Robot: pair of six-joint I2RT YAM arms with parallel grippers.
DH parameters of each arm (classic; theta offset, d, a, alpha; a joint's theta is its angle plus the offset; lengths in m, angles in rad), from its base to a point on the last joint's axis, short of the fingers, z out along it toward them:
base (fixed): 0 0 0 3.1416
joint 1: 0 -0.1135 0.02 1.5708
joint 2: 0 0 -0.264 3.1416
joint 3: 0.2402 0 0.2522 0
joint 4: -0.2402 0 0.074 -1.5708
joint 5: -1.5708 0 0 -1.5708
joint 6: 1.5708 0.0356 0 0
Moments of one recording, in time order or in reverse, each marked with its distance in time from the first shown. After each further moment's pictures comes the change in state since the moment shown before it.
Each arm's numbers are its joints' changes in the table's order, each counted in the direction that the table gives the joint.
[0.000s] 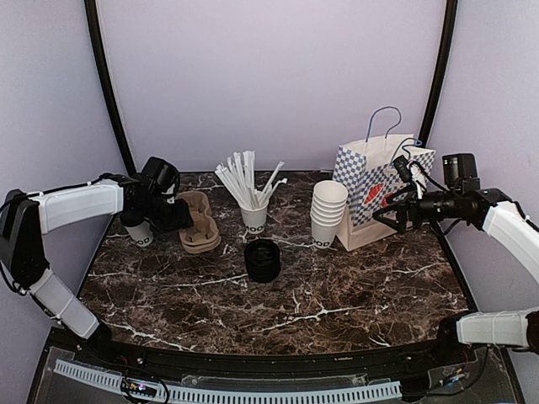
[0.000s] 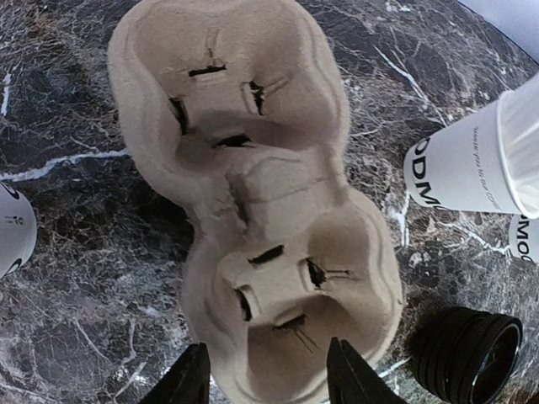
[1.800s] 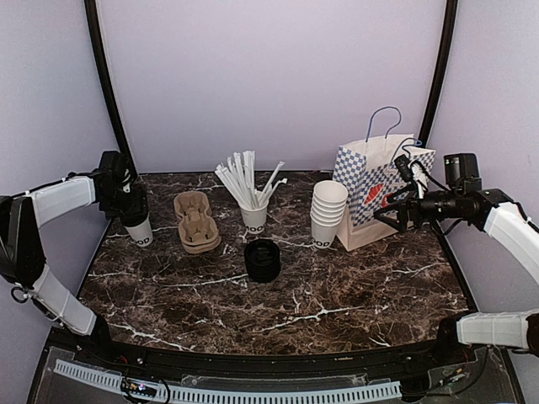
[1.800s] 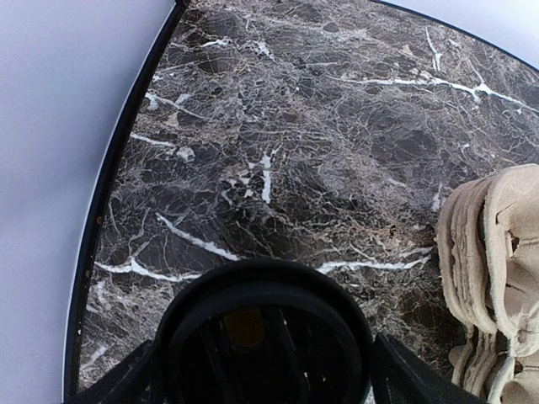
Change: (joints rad) left arm -0.389 -0.014 -0.008 0.058 0.148 0.322; right arm 0.000 -0.013 0.000 0.000 -0.008 0.000
